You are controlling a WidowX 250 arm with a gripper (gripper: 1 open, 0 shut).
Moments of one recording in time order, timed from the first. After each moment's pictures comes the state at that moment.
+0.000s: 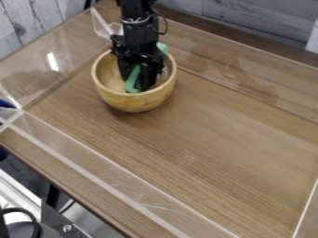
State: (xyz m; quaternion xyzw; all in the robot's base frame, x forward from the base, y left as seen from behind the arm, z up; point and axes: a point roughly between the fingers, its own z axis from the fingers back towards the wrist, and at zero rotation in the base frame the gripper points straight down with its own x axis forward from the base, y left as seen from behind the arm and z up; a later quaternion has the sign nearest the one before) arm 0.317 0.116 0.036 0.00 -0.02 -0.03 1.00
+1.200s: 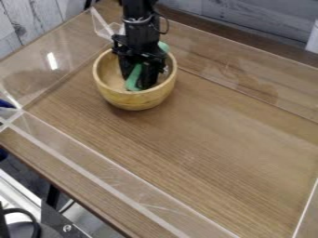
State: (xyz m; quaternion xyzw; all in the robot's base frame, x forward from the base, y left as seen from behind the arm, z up) arm 0.321 0.118 0.030 0.00 -0.02 -0.02 1.00
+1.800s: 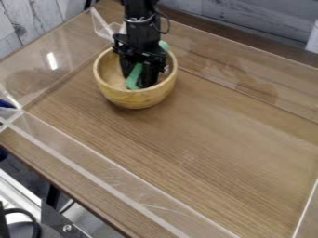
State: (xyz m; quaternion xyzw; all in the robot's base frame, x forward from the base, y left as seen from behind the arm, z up) arm 0.320 0.120 0.025 0.00 -0.01 -0.01 1.00
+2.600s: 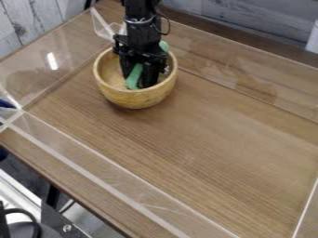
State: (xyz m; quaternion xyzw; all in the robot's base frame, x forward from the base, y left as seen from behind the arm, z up) arm 0.319 0.119 0.021 0.00 0.00 -0.01 1.00
